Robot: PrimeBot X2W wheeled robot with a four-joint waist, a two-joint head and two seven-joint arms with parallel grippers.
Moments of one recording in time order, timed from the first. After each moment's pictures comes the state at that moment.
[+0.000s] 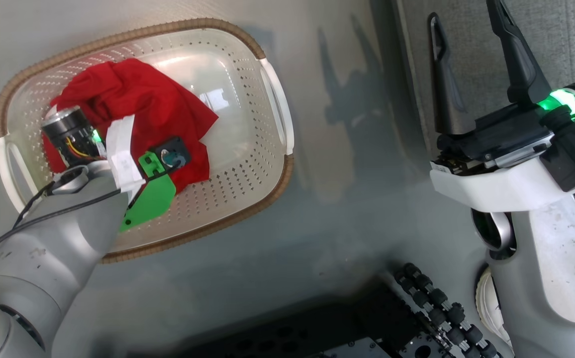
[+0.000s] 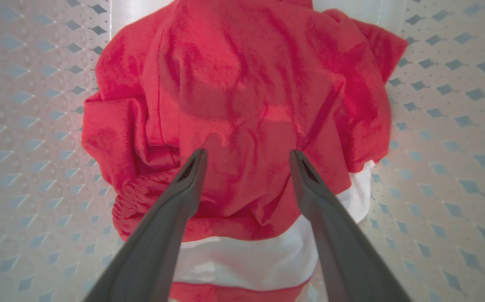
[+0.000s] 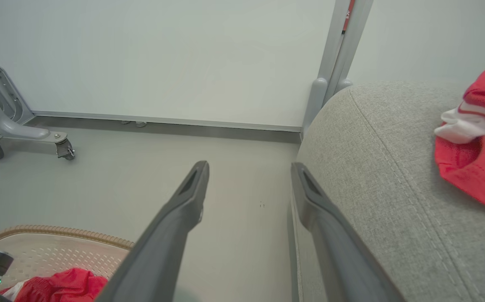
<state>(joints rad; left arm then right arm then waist) -1.08 0.27 -1.28 1.18 -0.18 -0.13 0.10 -0.51 -0.05 0.13 -0.16 0.09 0.13 -0.26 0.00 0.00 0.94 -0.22</state>
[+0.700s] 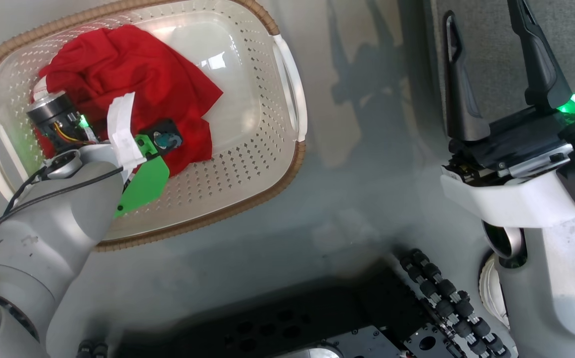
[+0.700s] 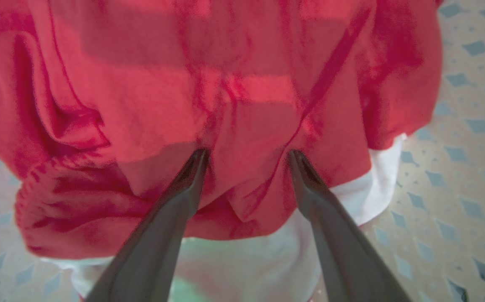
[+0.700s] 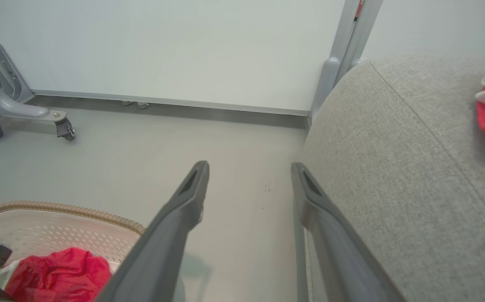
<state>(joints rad) -1.13 0.28 -1.28 1.17 -0.18 -0.13 0.24 -0.48 -0.05 0.11 -0.24 0.05 0.13 -0.26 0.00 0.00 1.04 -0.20</state>
